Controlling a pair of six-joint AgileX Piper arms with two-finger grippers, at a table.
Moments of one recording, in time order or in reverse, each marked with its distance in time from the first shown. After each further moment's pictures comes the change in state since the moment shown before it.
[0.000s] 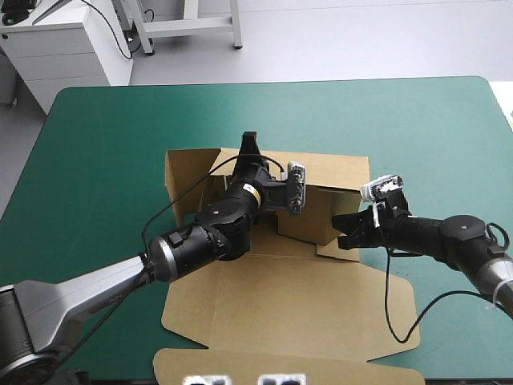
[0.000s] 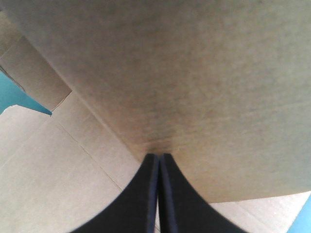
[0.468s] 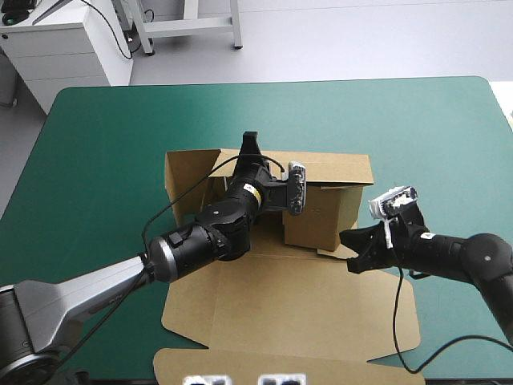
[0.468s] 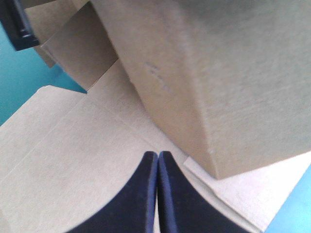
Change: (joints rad) left arm 0.000 0.001 0.000 0.000 -0.003 0.001; right arm 0.010 -0.287 0.001 -0.290 0.087 0.363
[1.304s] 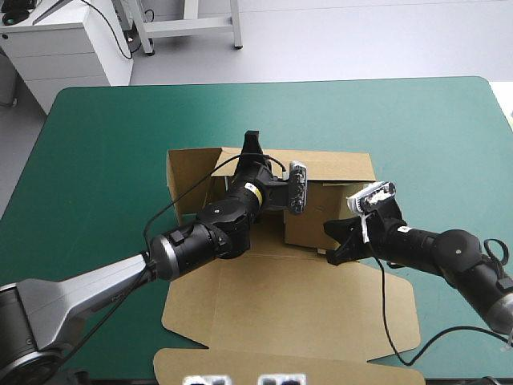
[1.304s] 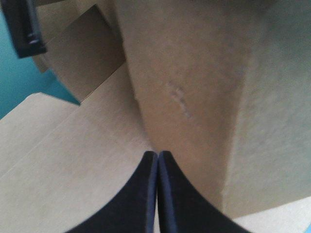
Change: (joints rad) left arm 0.008 0.011 0.000 0.009 -0.027 0.003; right arm 0.183 0.089 0.001 0.094 -0.248 -0.094
